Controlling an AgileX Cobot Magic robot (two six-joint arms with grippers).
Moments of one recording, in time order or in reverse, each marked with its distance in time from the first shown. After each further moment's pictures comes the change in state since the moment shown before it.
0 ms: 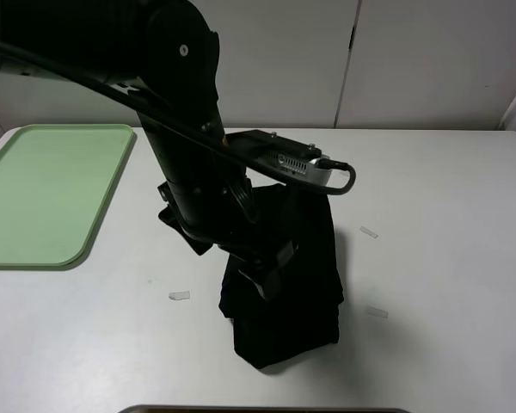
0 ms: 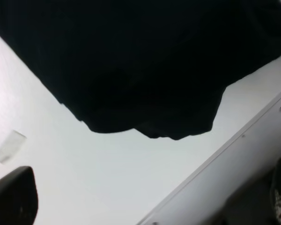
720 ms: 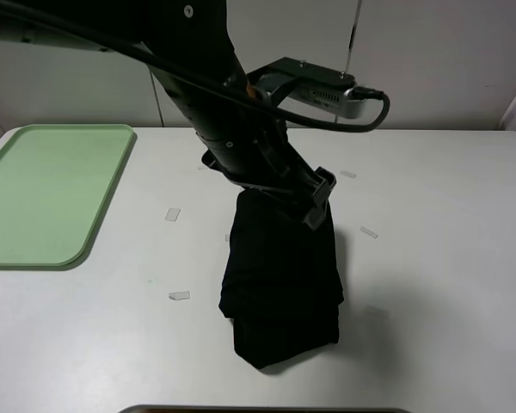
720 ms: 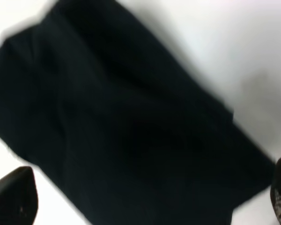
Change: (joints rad) left arm 0.000 0.002 -0.107 0.071 -0.202 0.086; right arm 0.000 0.000 0.000 0.000 0.000 0.000
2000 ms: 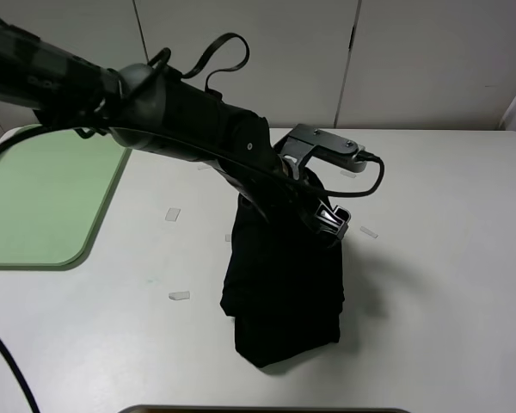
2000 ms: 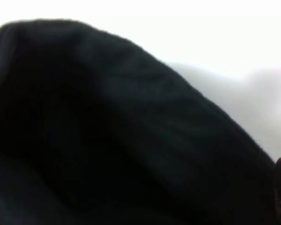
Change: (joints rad) left arm 0.000 0.312 0.014 -0.062 -0.472 0.006; right arm 0.000 0.000 0.000 0.000 0.000 0.000
